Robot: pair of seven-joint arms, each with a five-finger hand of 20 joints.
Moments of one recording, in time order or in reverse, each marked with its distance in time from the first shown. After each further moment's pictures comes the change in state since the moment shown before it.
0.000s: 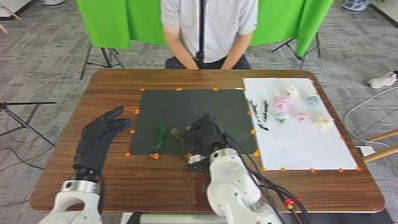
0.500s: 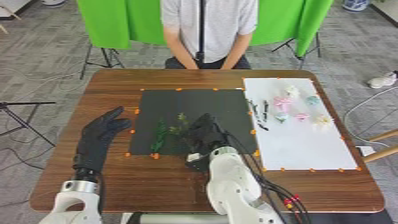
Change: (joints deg) left arm 0.1 0.0 0.0 0.0 0.0 0.2 0.2; right arm 0.7 -0.2 -0.1 -0.5 4.3 -0.5 2.2
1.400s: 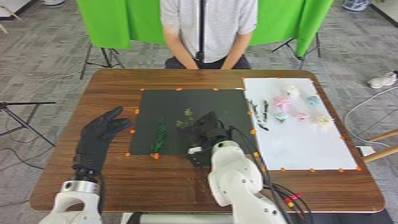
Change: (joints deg) left arm 0.0 0.0 0.0 0.0 -0.1 0.2 0.2; right arm 2.1 -0.8 1.2 -0.3 8.7 1.2 6.6
